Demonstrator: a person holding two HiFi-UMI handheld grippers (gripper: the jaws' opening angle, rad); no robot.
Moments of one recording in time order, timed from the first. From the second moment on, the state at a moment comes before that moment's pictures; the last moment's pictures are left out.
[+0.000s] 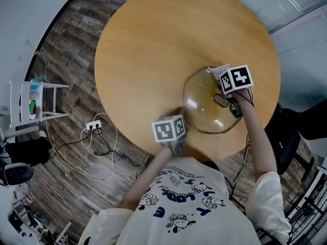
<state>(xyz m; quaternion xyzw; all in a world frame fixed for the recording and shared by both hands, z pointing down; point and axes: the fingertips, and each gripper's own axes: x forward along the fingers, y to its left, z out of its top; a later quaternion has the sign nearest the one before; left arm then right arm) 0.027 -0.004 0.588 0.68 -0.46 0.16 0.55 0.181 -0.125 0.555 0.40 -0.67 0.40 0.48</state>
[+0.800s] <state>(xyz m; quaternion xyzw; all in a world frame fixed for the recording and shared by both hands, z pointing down) 0.025 -0.006 0.588 0.67 -0.47 0.16 0.55 0.212 -0.117 0.554 0.43 -0.65 0.41 0.47</state>
